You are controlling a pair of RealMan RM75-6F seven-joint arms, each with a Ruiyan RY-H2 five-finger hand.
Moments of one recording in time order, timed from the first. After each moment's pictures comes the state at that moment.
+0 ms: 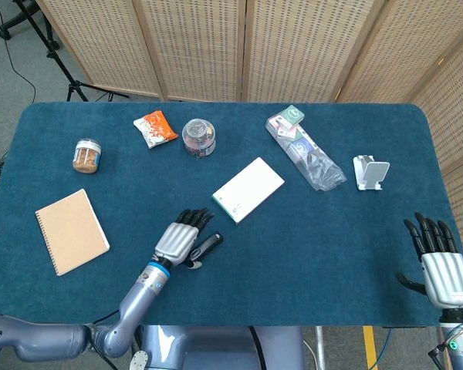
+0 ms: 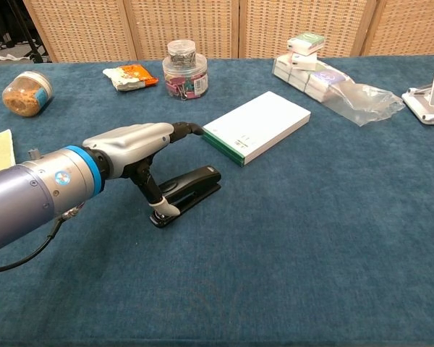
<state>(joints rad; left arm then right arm) -0.74 -1.77 -0.17 -1.58 0.92 1.04 0.55 0.14 -1.19 -0.02 -1.49 -1.49 1.57 -0.05</state>
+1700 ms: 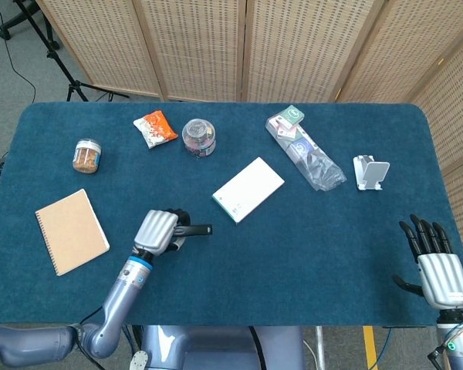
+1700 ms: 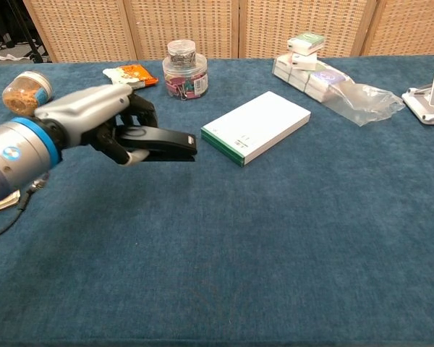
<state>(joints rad) -0.67 -1.68 -0.17 -1.60 1.07 1.16 0.46 0.11 -1.18 0.03 -1.50 -1.54 1.51 -0.04</state>
